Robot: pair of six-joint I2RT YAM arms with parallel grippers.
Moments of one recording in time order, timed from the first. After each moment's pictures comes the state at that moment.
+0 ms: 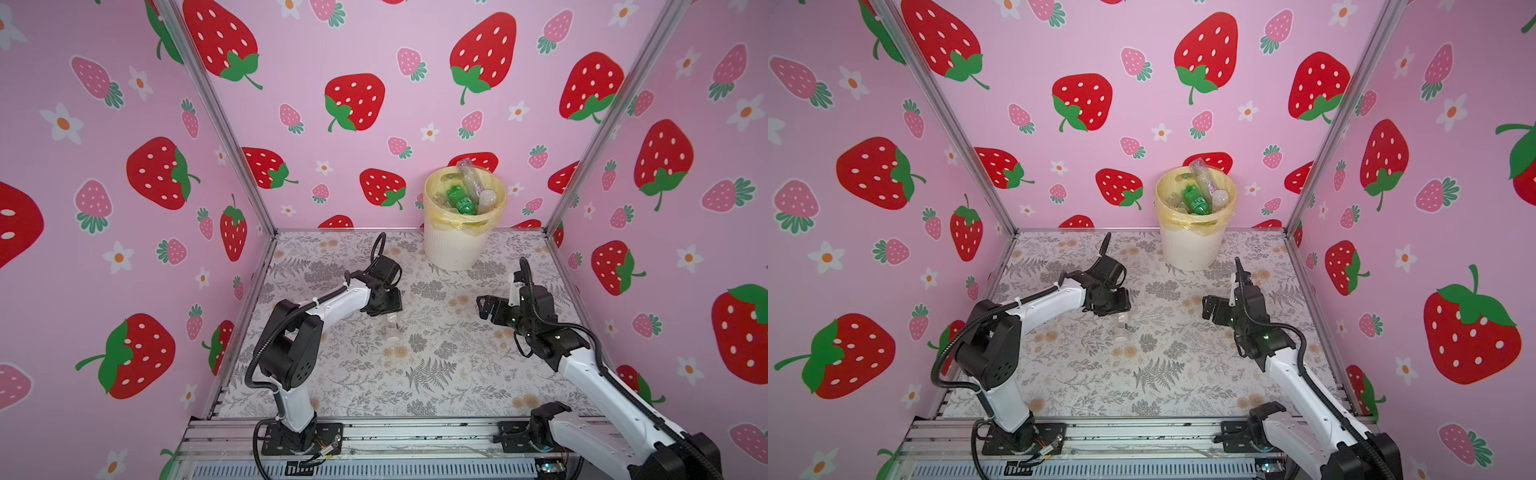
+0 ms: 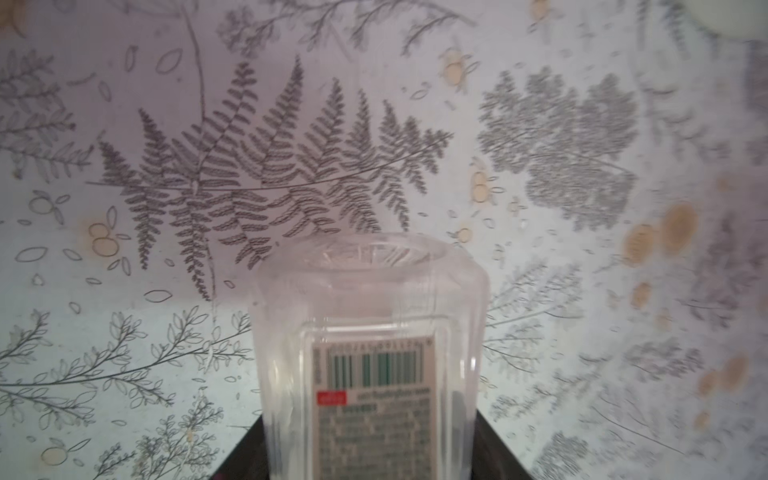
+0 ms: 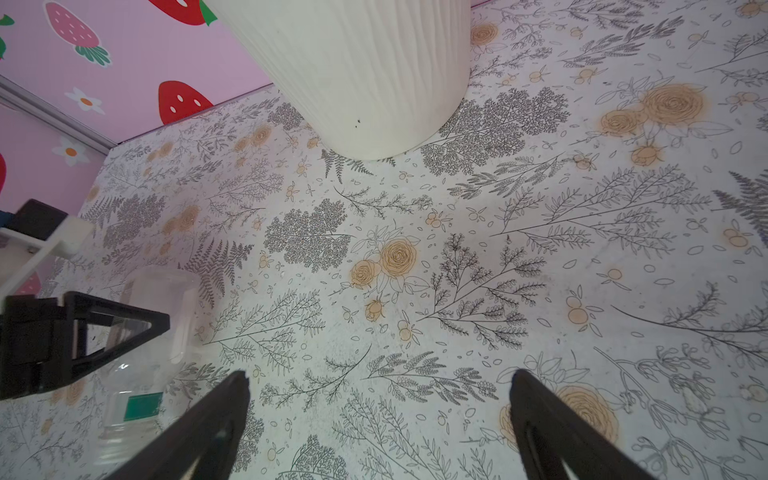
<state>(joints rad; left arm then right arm) -0.53 1.78 1.29 -0.62 0.10 -0.64 0.40 0.96 0.64 -0.27 0.00 0.42</state>
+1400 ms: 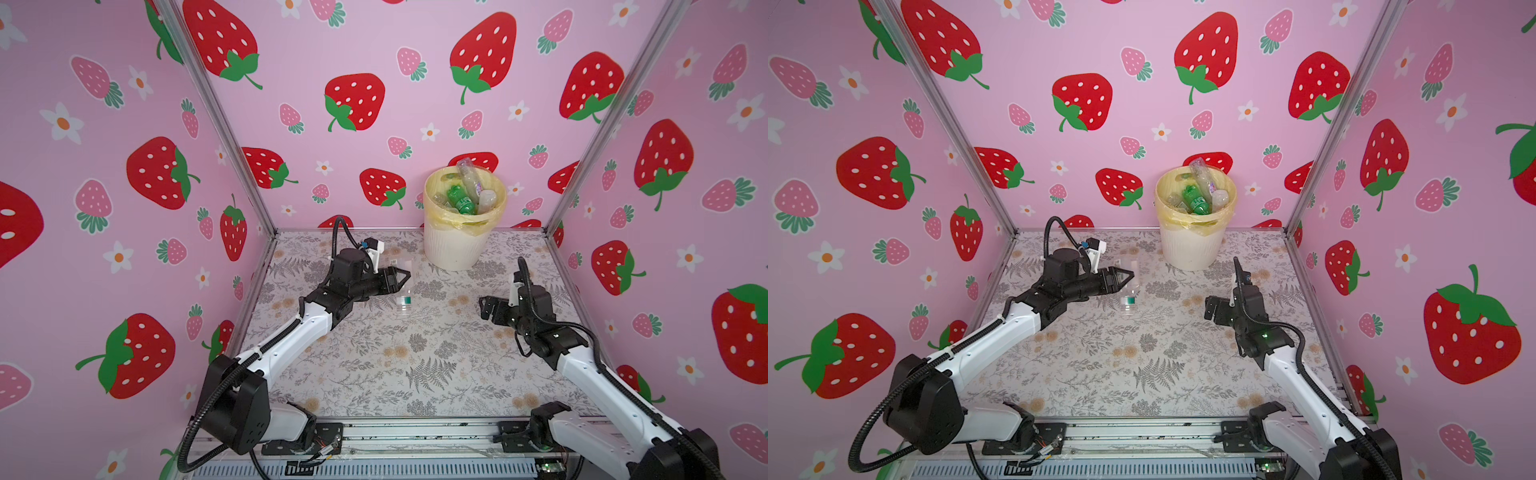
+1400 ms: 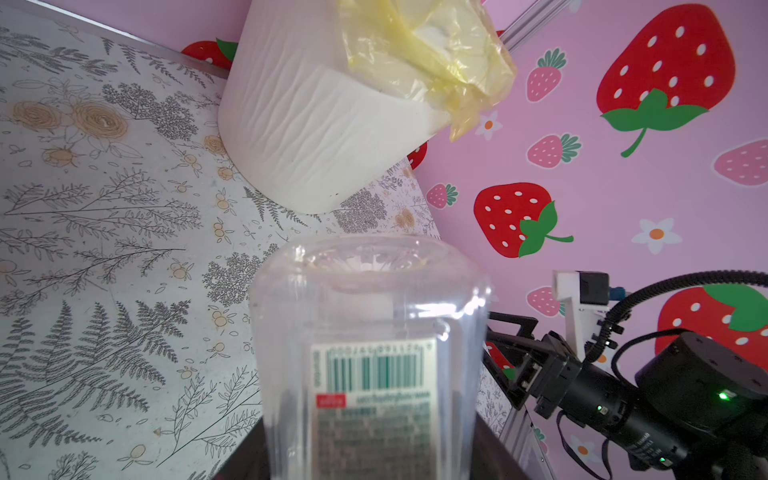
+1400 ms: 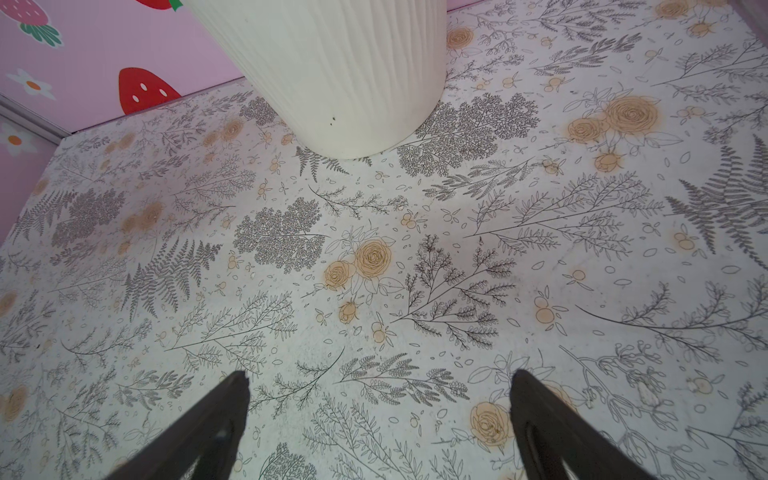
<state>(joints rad) -0.45 1.37 1.00 -0.05 0.44 -0.61 0.40 0.98 0.64 -0.28 0.06 0.38</state>
